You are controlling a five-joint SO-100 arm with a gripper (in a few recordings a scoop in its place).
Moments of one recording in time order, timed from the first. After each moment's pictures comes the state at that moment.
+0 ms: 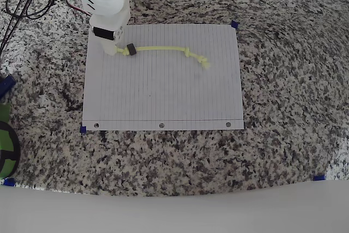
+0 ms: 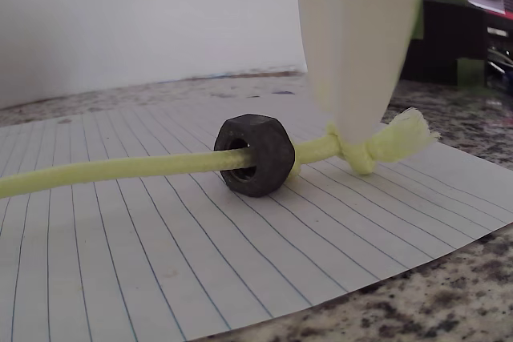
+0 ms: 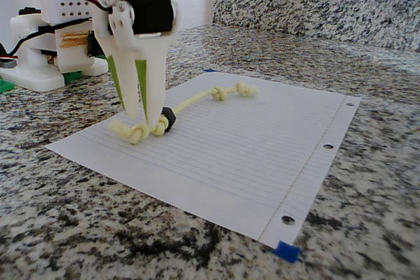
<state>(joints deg) 21.2 100.8 125.7 57.1 -85.3</state>
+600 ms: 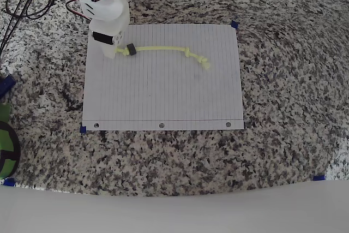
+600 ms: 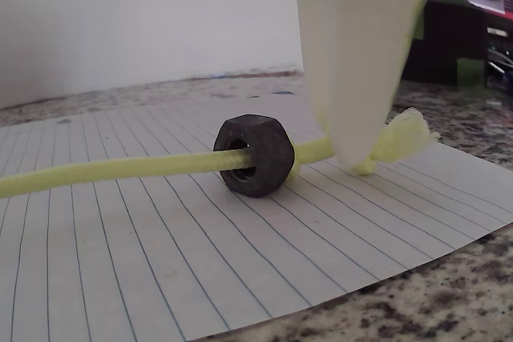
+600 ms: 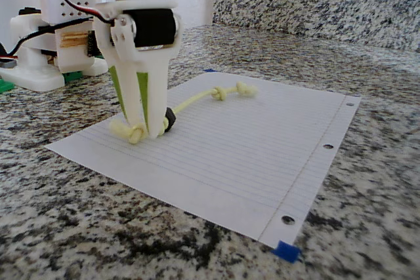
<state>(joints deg) 21.2 97.0 124.7 54.9 -86.3</state>
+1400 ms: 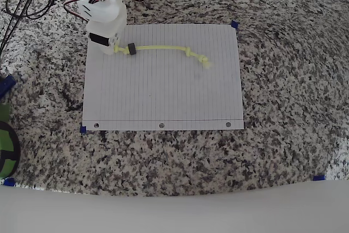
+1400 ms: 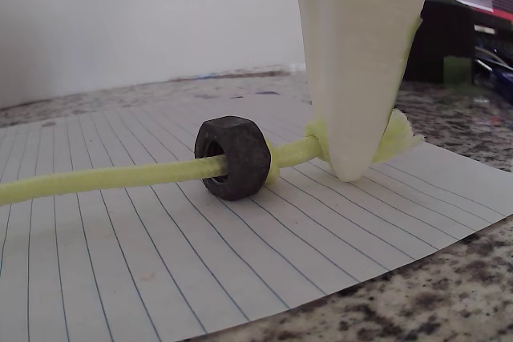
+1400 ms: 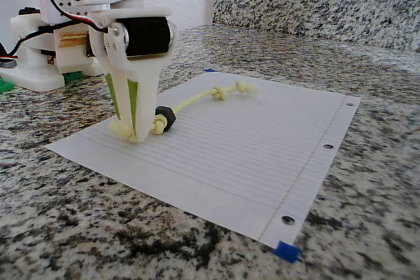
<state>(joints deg) 22.9 95.4 124.6 52.7 -86.7</state>
